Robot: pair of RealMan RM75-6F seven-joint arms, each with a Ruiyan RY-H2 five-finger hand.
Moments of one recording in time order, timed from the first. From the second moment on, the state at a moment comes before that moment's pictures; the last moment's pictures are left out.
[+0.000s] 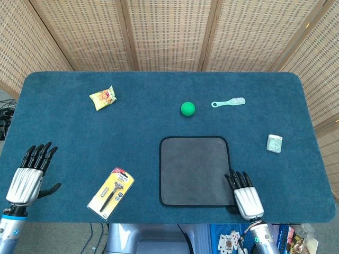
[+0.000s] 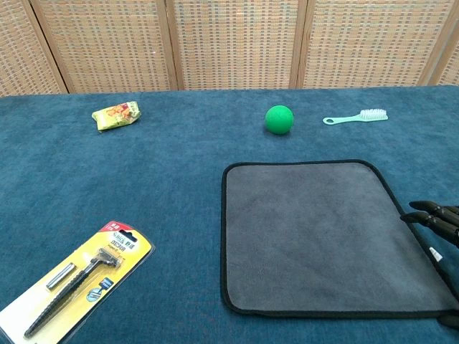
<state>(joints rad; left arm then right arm) -0.14 -1.23 -0.01 -1.61 1.60 1.50 0.17 0.13 -1.63 -0.03 -1.39 -1.52 1.31 -0.35</state>
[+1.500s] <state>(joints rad) -0.14 -1.22 -0.01 -1.62 1.61 1.50 0.17 0.12 -1.62 -0.05 -1.36 -1.56 1.35 -0.29</state>
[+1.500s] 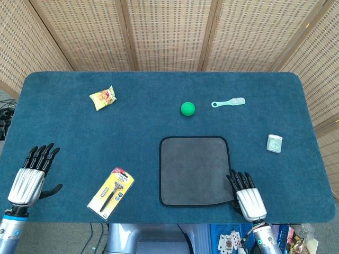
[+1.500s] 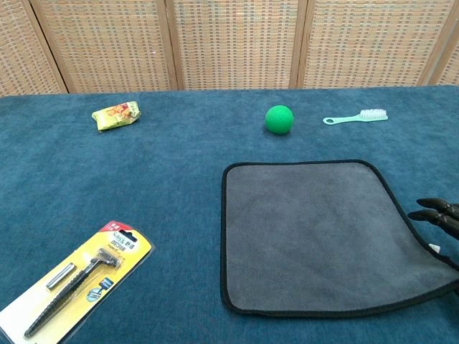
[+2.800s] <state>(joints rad) -0.14 -1.23 -0.01 -1.62 1.61 1.50 0.17 0.13 -1.66 -0.04 -1.29 -1.63 1.43 -0.21</state>
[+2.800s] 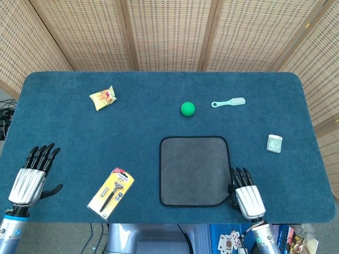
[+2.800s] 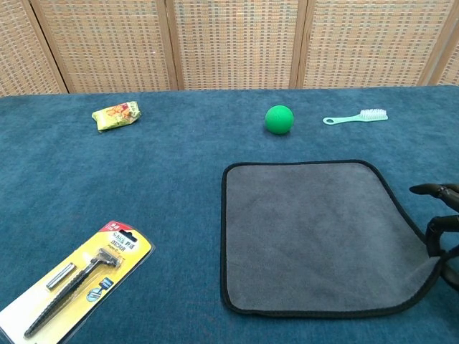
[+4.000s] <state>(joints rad) -0.14 -1.22 -0.01 -1.62 1.60 1.49 0.16 0.29 -1.70 0.10 -1.35 -1.55 1.29 -0.32</state>
